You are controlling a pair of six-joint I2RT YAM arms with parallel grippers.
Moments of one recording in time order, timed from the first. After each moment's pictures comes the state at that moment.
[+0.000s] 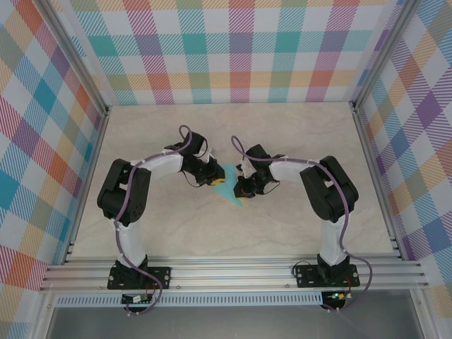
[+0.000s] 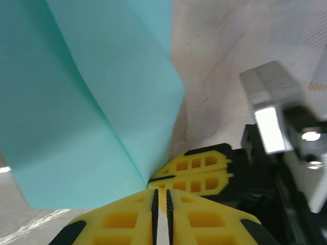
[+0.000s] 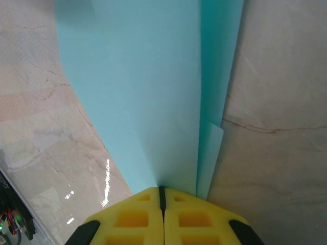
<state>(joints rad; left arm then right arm) -0.43 1.92 1.23 -0.45 0.68 -0.69 0.57 1.97 1.16 -0.46 -0.60 0.39</state>
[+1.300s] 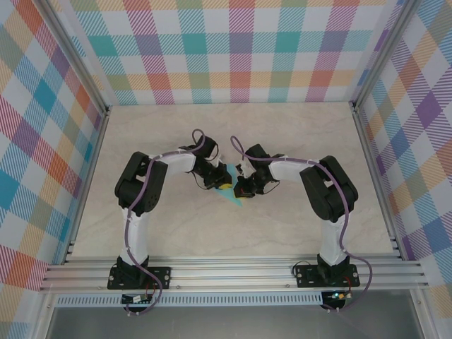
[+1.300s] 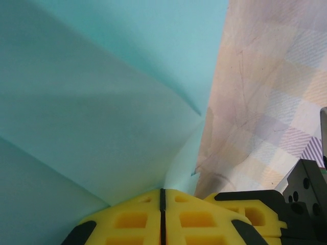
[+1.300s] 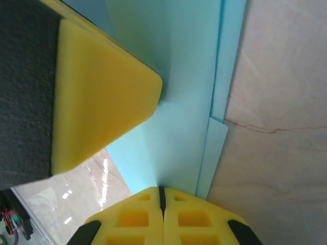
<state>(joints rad) -0.45 2.11 1.36 -0.49 0.67 -0.66 0.57 1.97 1.17 -0.48 -0.59 0.39</state>
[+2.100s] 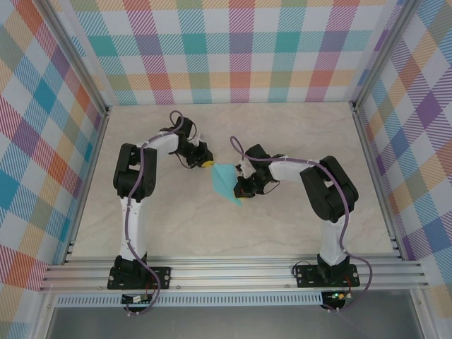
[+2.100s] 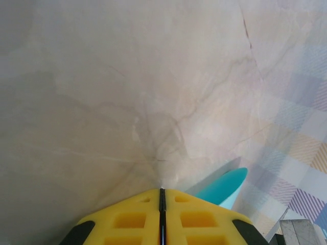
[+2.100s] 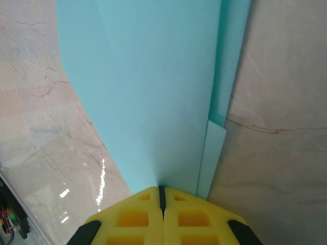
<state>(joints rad) -0.23 2.27 1.65 -0.63 0.66 -0.55 0.57 1.97 1.16 -0.48 -0.59 0.37</state>
